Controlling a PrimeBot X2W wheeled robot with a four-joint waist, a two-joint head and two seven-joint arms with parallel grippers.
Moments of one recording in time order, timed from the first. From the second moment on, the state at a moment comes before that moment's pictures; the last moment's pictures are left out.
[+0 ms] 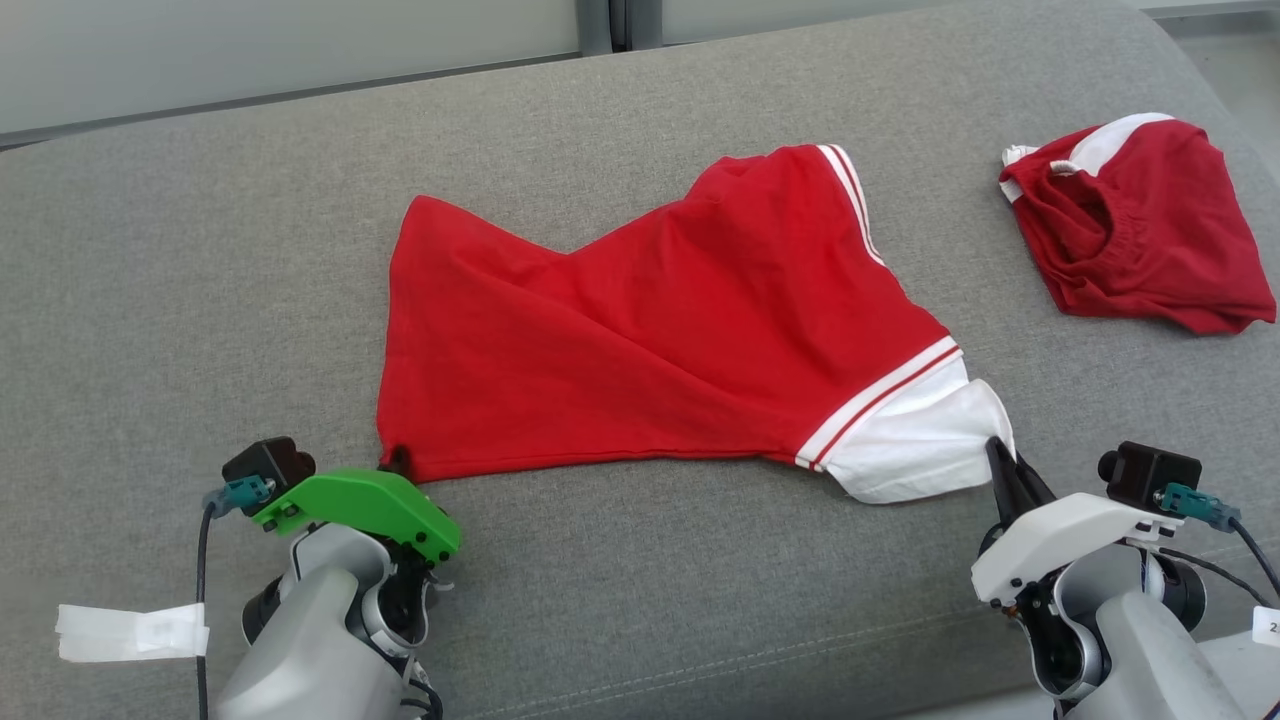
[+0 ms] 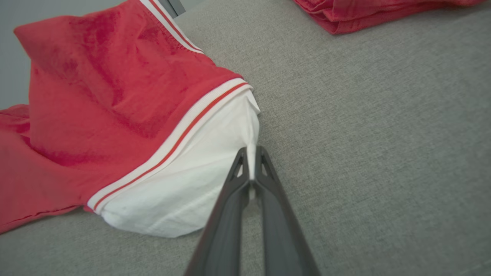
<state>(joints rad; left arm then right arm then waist) -0.53 0.10 -0.45 0.90 -1.08 0.12 -0.11 -0.25 -0.10 0.00 0.52 0.49 0.13 -0.05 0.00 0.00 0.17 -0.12</state>
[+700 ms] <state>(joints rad) -0.55 0.09 -0.40 0.79 -1.15 0.01 -0.17 -0.33 -0.16 -0.03 0.38 0.61 0.13 -0.02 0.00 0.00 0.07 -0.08</state>
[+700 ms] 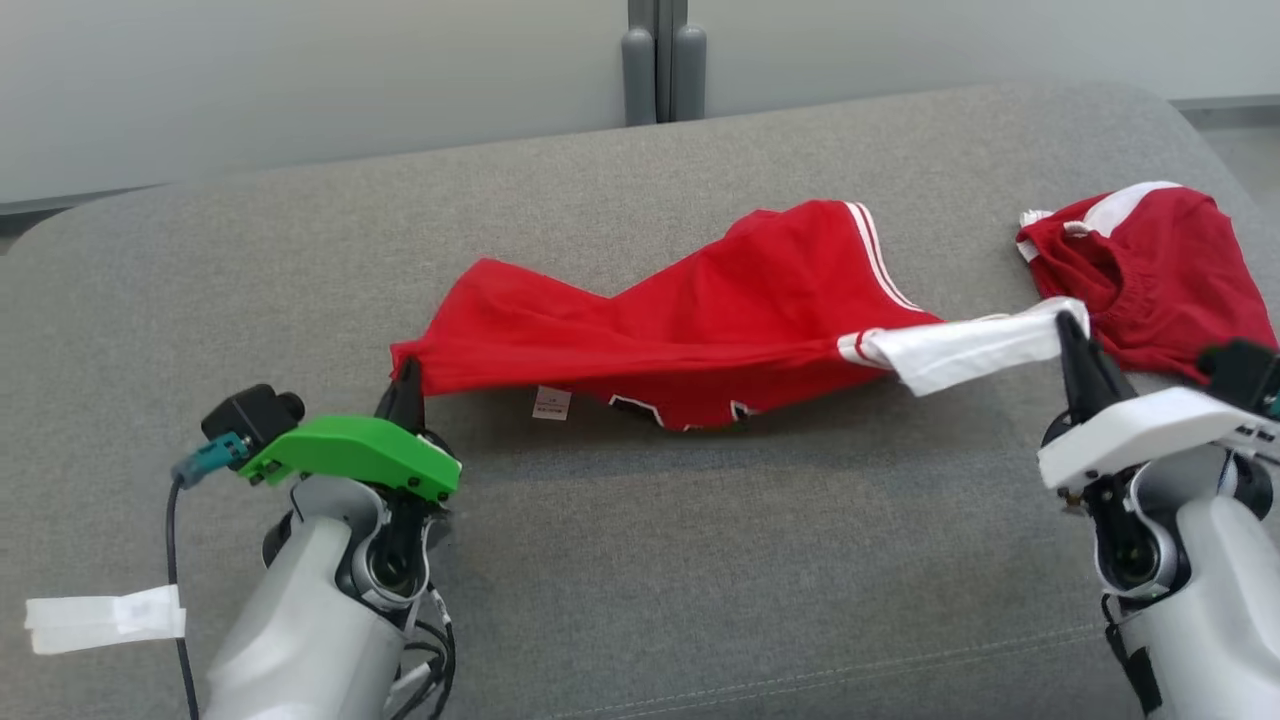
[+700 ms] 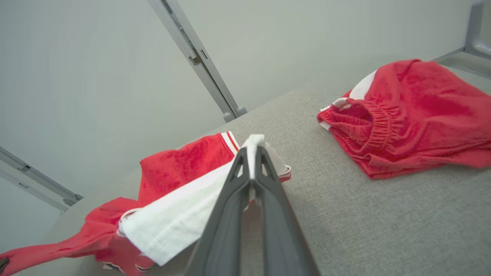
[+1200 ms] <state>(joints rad) -0.63 0.33 -0.47 0.22 -0.99 0.20 0.02 -0.53 -0.21 -0.08 0.20 0.54 0.13 0.11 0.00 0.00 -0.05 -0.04</state>
